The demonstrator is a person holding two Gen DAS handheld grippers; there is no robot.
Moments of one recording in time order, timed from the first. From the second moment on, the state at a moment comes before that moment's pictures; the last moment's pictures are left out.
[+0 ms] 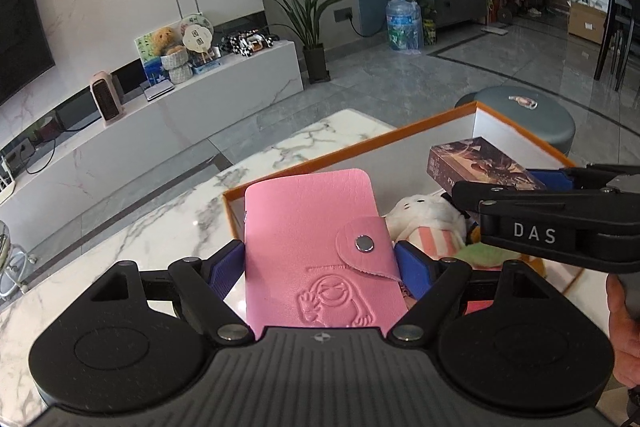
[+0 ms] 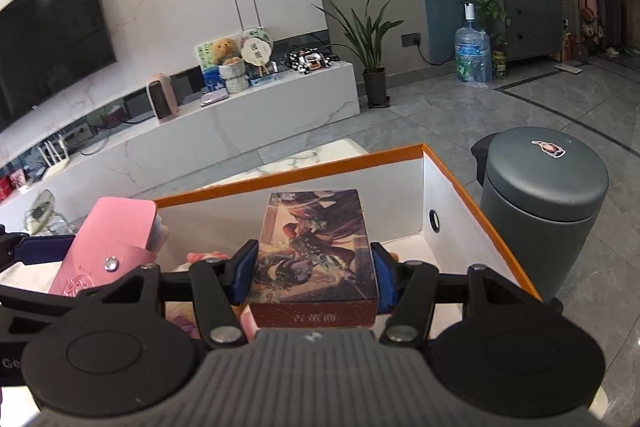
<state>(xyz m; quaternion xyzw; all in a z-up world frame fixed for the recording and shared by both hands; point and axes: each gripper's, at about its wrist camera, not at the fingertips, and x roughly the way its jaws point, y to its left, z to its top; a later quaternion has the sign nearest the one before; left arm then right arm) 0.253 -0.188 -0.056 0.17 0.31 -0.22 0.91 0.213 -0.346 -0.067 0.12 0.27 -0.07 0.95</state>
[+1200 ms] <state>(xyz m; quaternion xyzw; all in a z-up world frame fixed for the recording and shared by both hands) 0.230 -0.199 -0.062 0.24 0.28 -0.21 0.91 0.221 -0.346 -0.098 0.12 0.28 -0.09 0.95</state>
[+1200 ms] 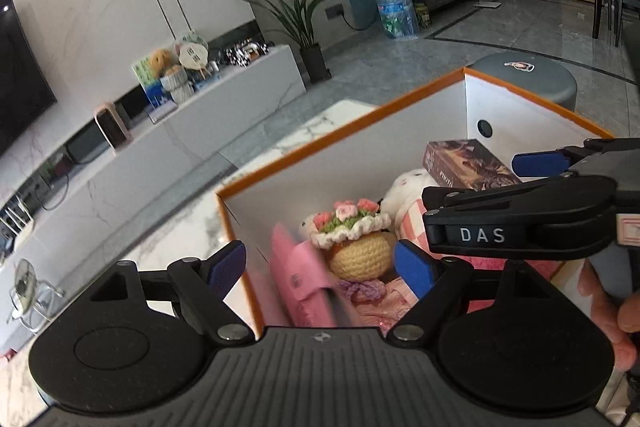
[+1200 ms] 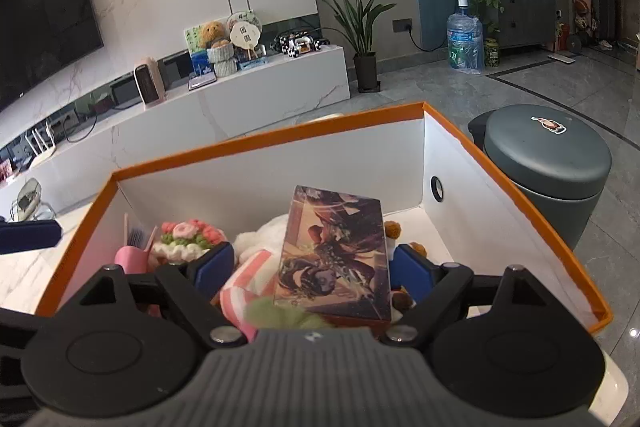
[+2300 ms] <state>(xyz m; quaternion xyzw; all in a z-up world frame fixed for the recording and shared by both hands) 0.115 -0.108 0.054 0.06 0.13 -0.19 0.97 0.062 -0.289 0.030 0.12 0.13 -0.14 0.97</state>
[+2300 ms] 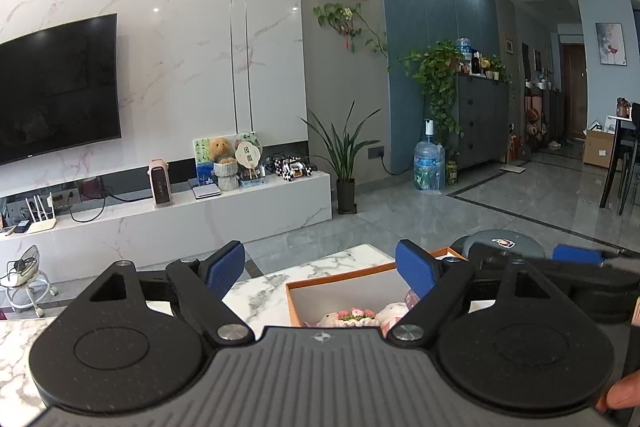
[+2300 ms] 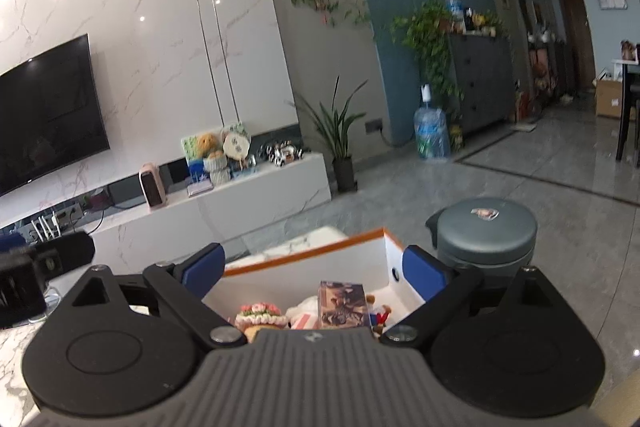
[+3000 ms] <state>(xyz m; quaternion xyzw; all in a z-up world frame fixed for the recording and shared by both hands) 0.102 -0.073 0.020 0.00 0.21 -0.19 0.96 -0.010 -0.249 0.013 0.04 0.15 -0.18 0.97</state>
